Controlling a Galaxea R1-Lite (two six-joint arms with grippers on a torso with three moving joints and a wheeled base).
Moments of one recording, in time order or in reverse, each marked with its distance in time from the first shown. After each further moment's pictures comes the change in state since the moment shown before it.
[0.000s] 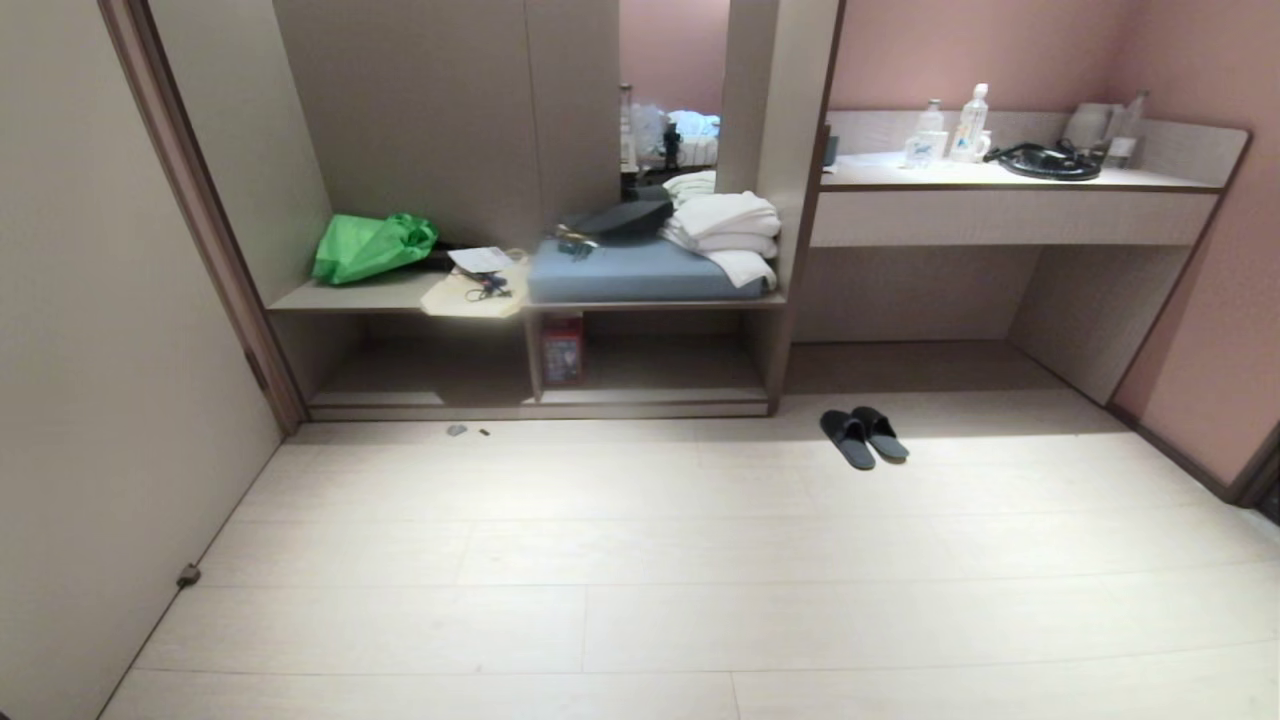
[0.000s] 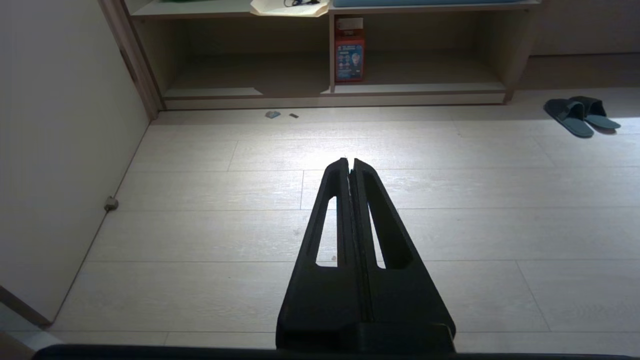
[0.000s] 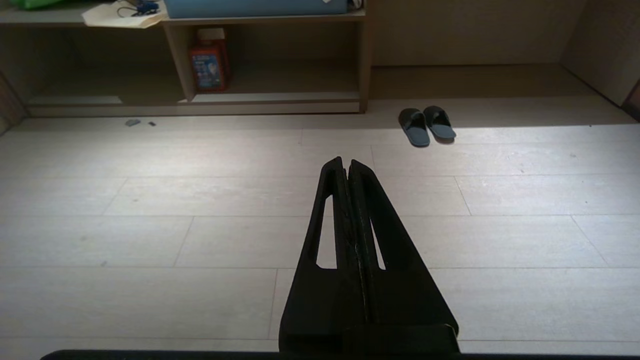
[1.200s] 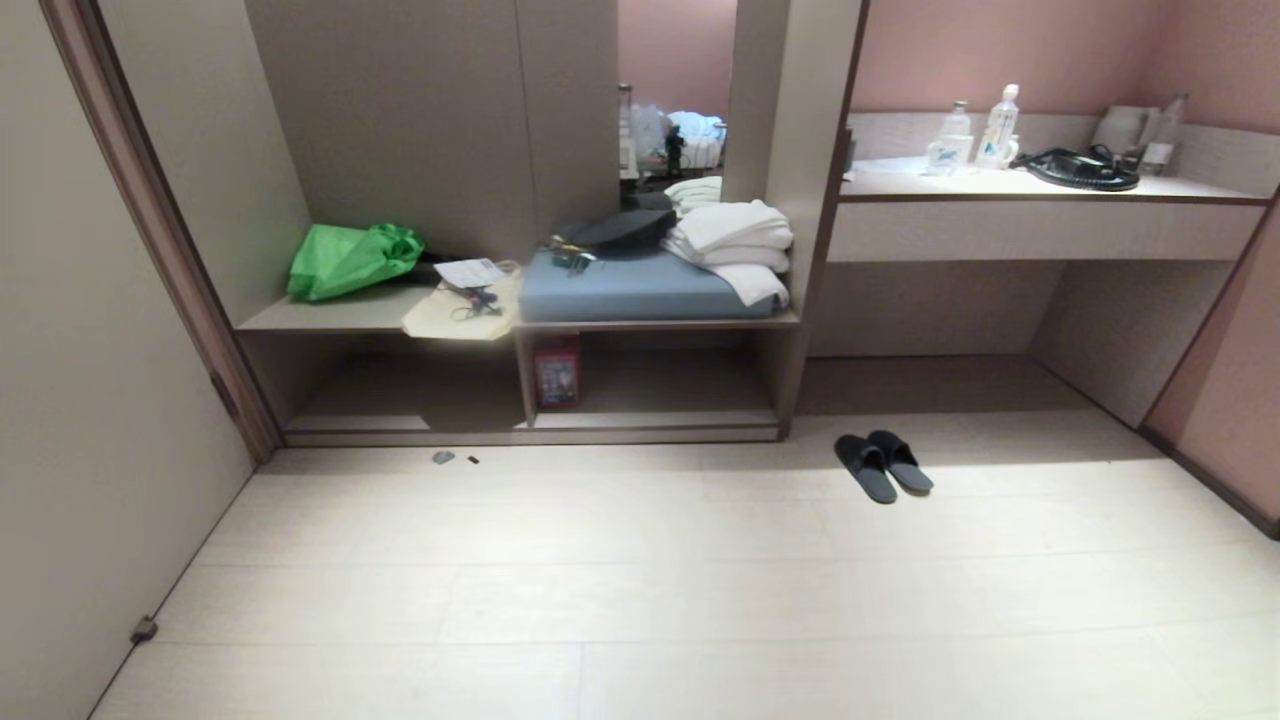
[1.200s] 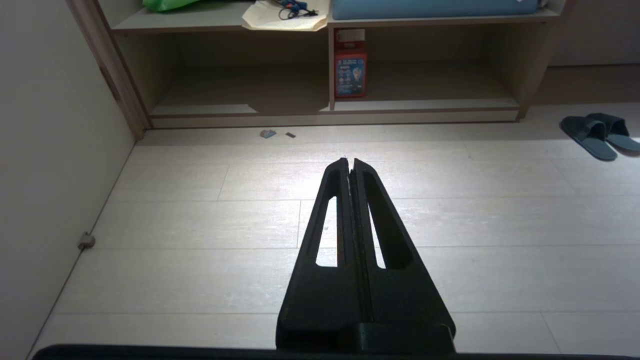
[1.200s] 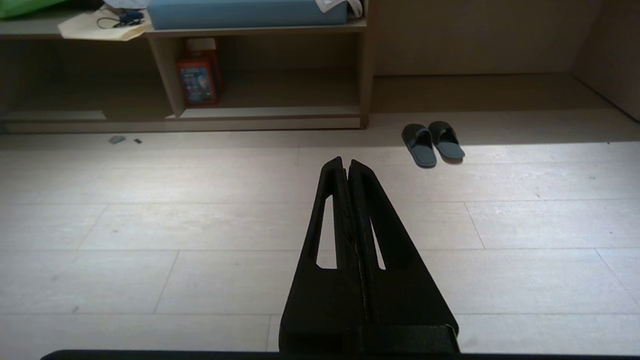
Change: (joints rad) left arm 0.000 0.000 0.000 -0.001 0.000 0.001; right arm -0.001 0.000 0.000 0.000 0.000 0.000
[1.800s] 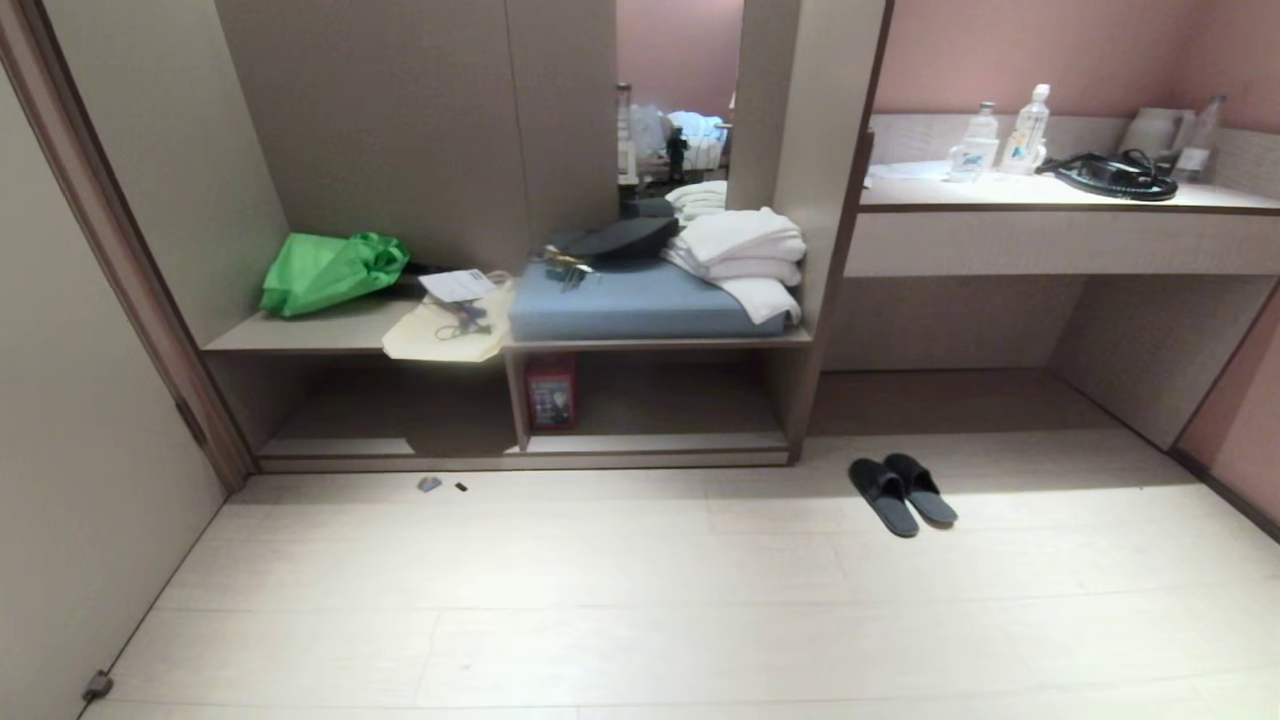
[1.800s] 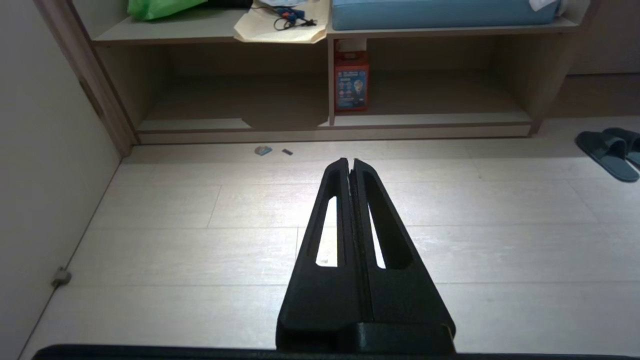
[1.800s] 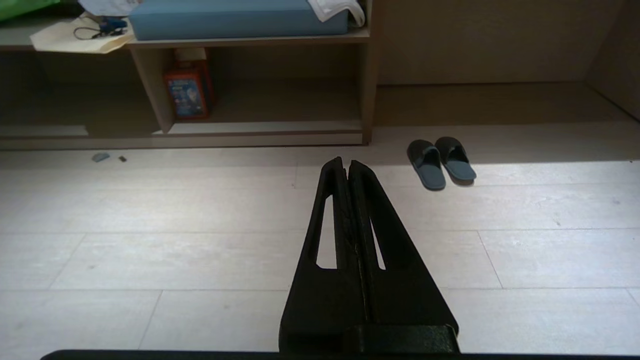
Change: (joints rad) left arm 0.000 0.000 0.000 0.000 0.000 0.000; right arm 0.000 0.000 0.000 0.000 0.000 0.000
